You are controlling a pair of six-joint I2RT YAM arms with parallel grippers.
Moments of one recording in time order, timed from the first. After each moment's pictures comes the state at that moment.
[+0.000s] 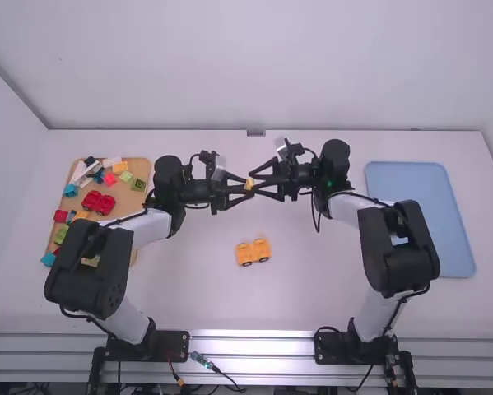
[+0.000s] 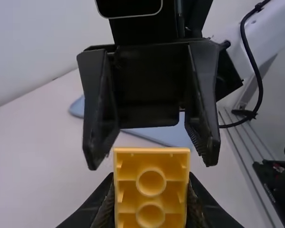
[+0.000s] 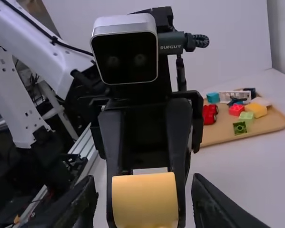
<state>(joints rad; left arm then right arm) -0.18 1.68 0.77 0.82 1.22 -0.13 0.24 1.88 0.97 0.98 -1.51 0.39</state>
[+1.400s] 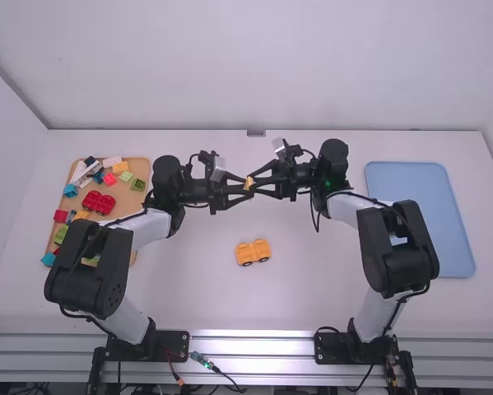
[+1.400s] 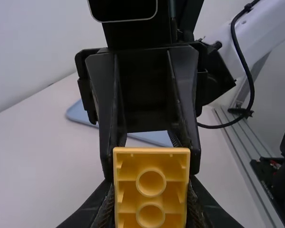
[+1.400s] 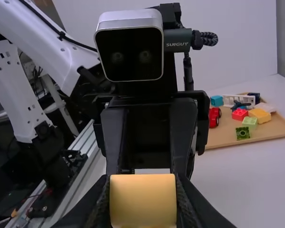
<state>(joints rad) -0.18 1.68 0.77 0.85 1.25 -0.14 0.25 1.88 0.98 0.99 -1.52 0.37</state>
